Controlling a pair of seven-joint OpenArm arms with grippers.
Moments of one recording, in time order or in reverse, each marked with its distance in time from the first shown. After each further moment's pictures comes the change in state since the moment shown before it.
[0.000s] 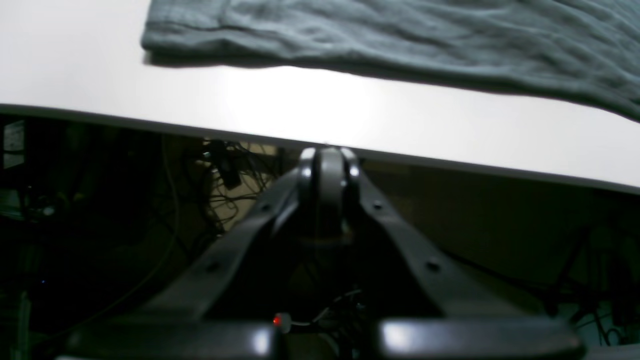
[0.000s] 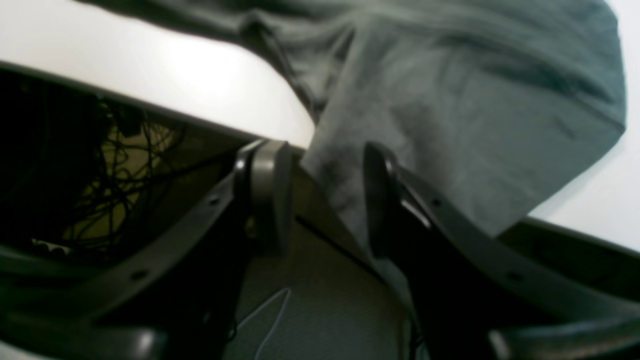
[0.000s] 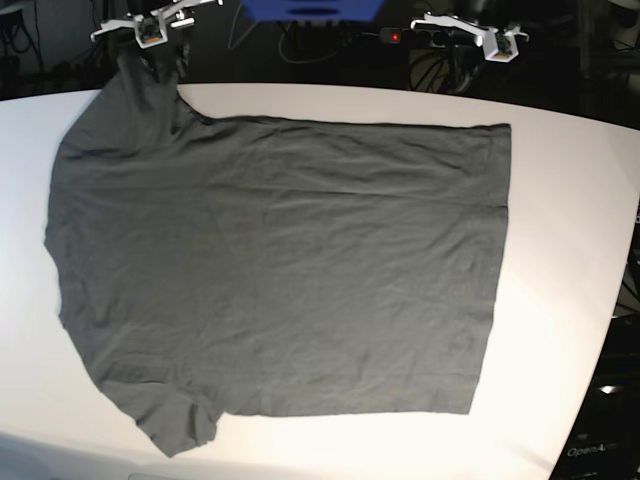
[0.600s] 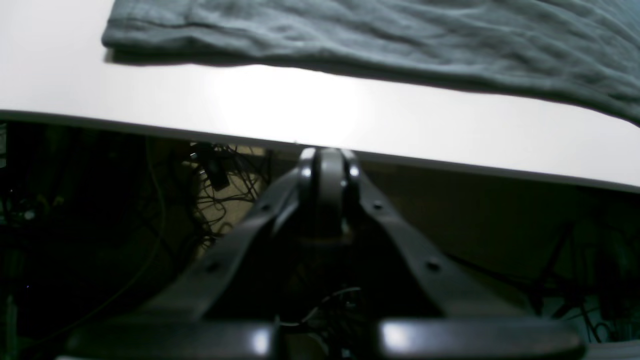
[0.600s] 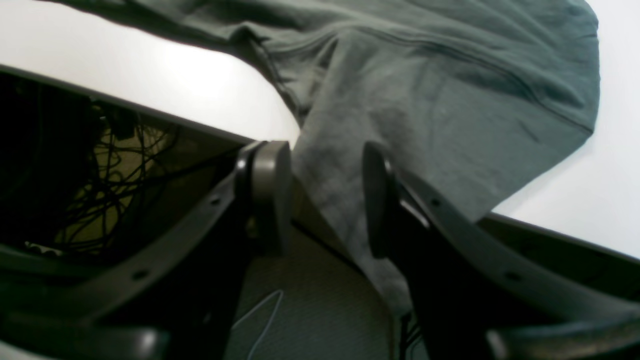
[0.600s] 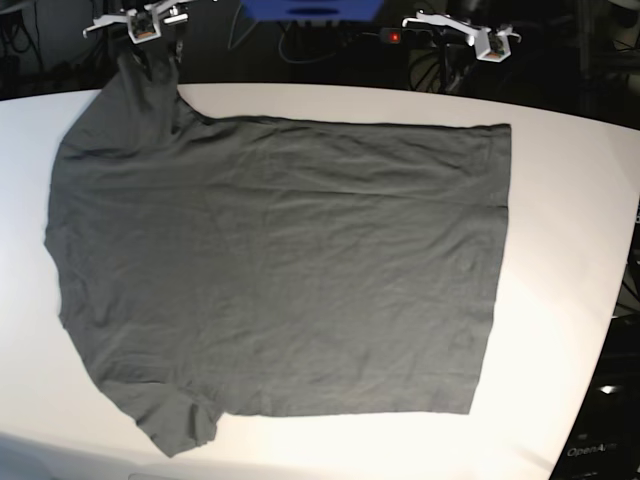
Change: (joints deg) left arm 0.0 -0.3 2.1 0.0 -0.2 -0.1 -0.2; right arm -2.9 -0.1 0.6 3.8 0.0 0.0 0.2
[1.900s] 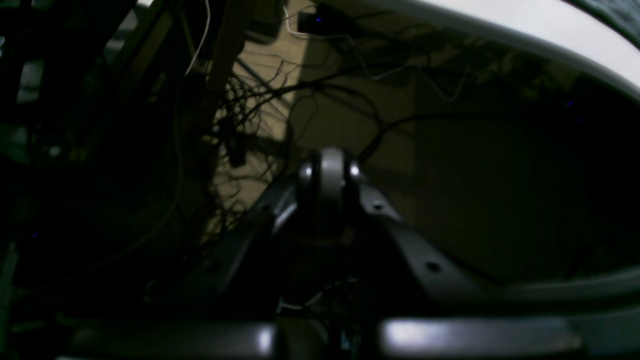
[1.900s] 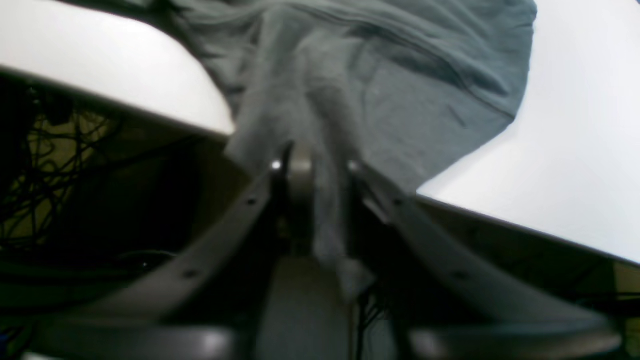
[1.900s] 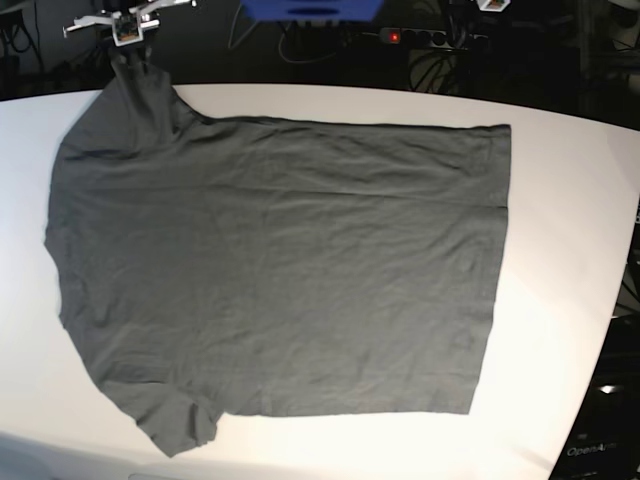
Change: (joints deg) left arm 0.1 0.3 0.1 -18.1 0.0 0.0 -20.0; right arm 0.9 1.6 2.7 -0.5 -0.1 -4.9 -2.4
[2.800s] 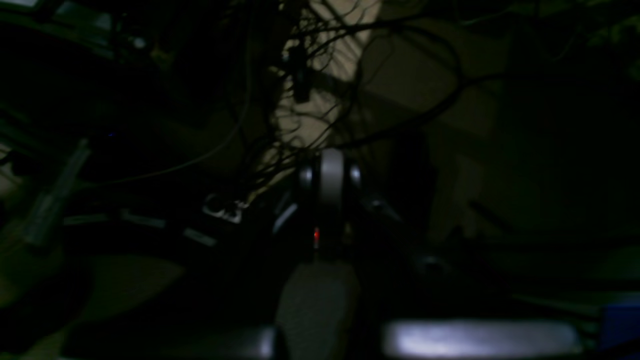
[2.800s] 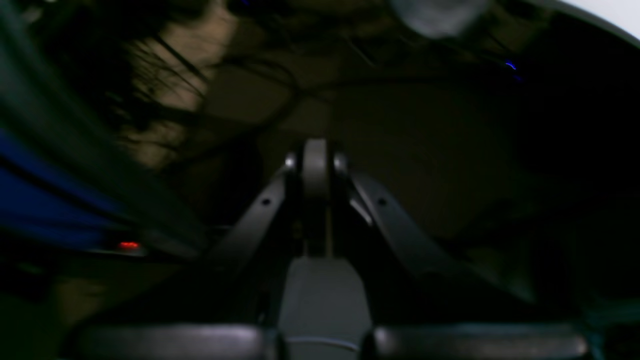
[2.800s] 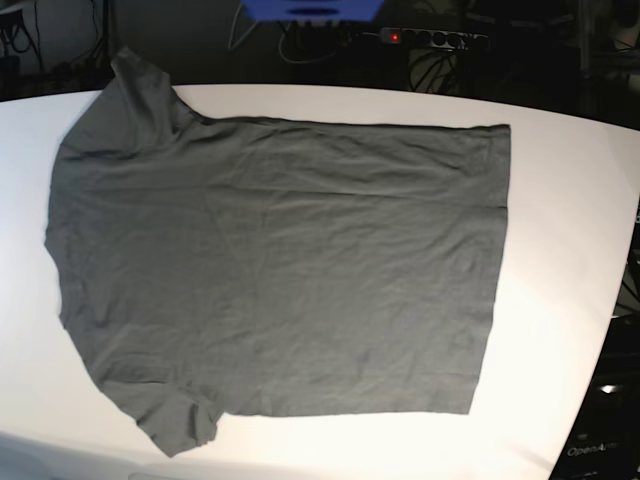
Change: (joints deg) left arm -21.0 -2.9 0.1 -60.6 0.5 -0.5 -30.4; right arm 0.3 0.0 -3.8 -39.8 6.6 -0.9 41.7
